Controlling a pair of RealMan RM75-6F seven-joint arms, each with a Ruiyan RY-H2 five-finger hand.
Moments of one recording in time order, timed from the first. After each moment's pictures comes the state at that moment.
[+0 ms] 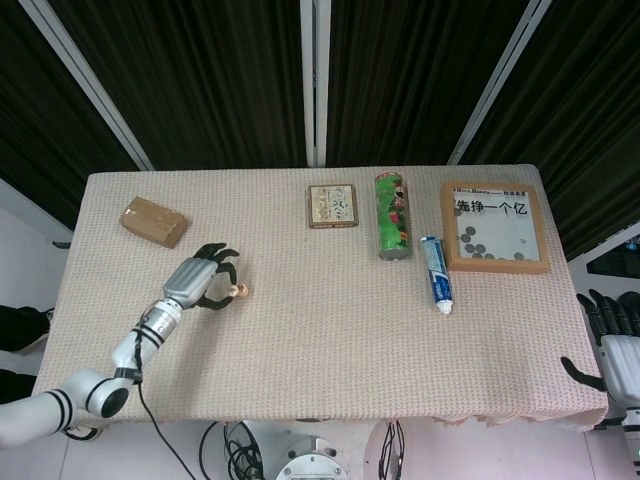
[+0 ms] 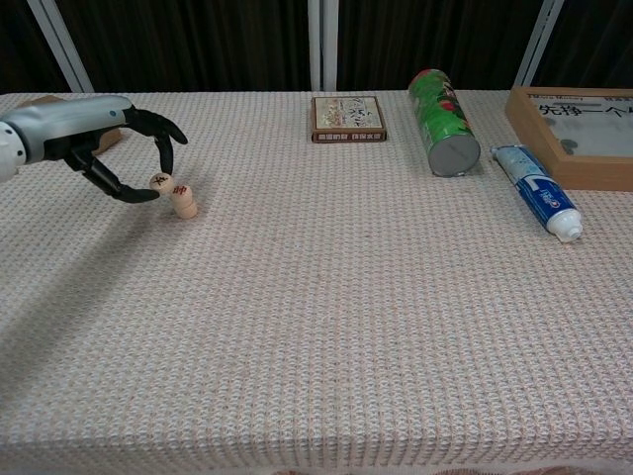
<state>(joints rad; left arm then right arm) -0.71 -1.48 -0.13 -1.30 1.34 0.85 -0.21 0.03 -1.01 0.04 -1.64 -1.44 1.42 0.02</state>
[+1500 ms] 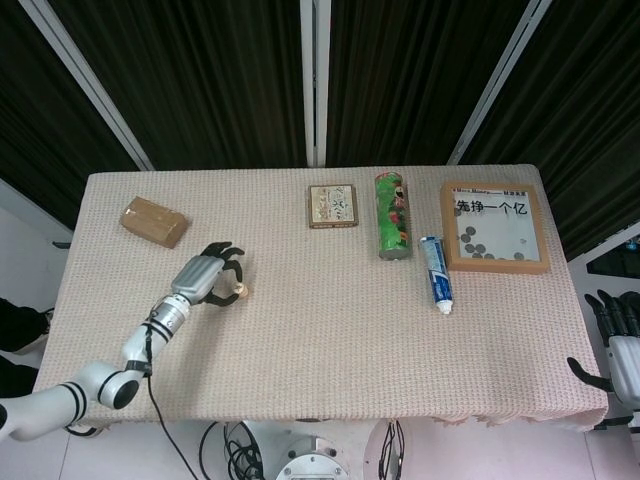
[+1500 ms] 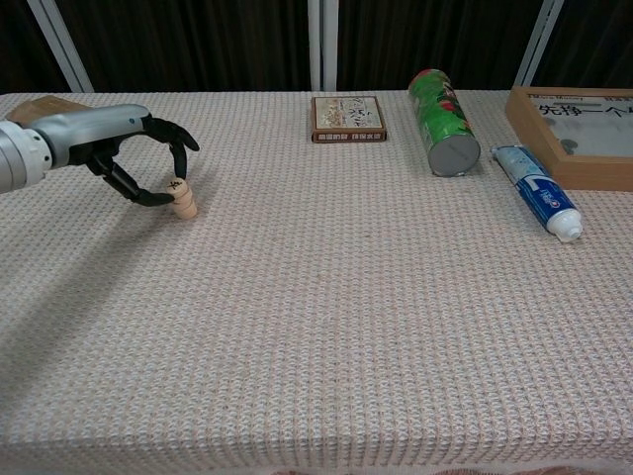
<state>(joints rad) -0.74 -1.54 -0.13 -1.22 1.32 0.81 -0.25 0.03 -1.00 0.04 -1.64 -1.43 1.42 0.03</state>
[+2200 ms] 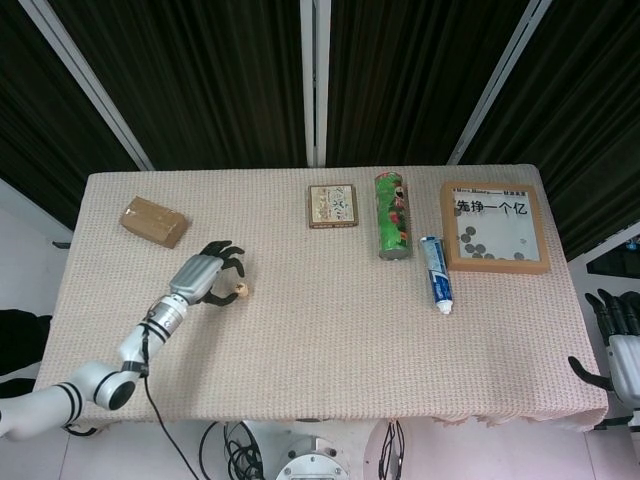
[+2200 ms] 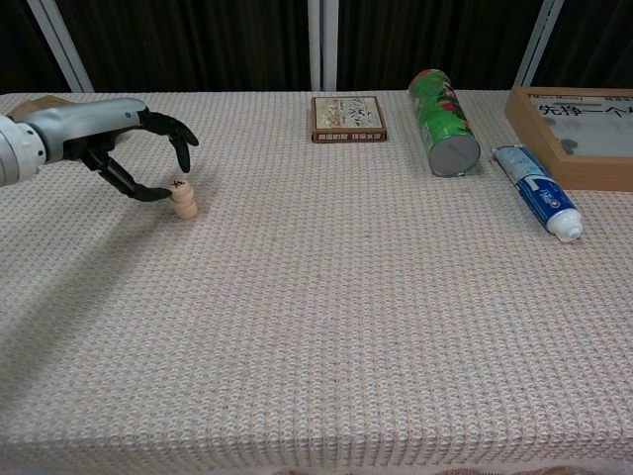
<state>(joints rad) -0.74 -1.51 -0.13 -1.24 1.35 0.83 -0.27 0.03 -1.00 0.04 -1.64 -1.43 1.42 0.02</state>
